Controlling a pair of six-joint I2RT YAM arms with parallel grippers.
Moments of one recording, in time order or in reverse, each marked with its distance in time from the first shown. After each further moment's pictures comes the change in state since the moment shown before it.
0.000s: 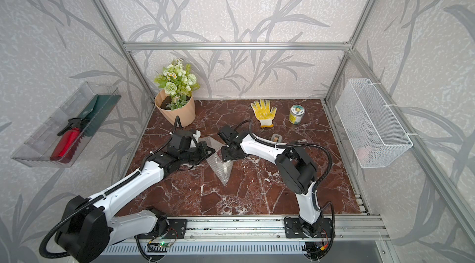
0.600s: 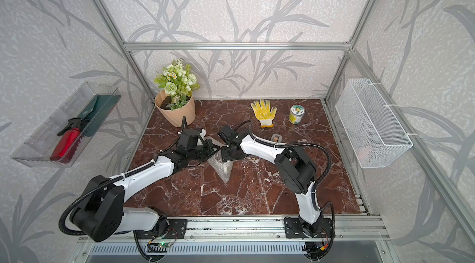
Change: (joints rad) left arm -0.010 0.162 -0.042 0.232 -0.010 -0.054; right arm 0.000 0.006 -0.002 0.014 -0.027 0.019
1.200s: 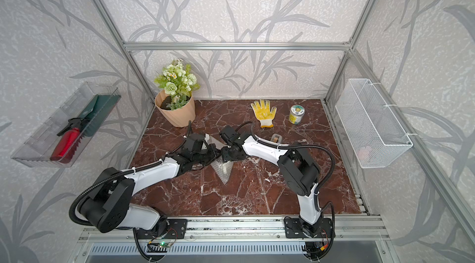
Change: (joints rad) left arm -0.045 0.074 -0.038 0.074 -0.030 -0.005; right arm -0.002 -0.059 -0.056 0.035 -0.020 0.003
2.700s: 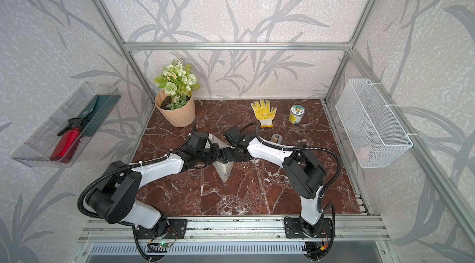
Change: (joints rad) left arm -0.004 0.070 0.076 -0.064 -0.002 0.024; right arm -0.022 -0.048 -0.097 0.066 -0.009 0.034
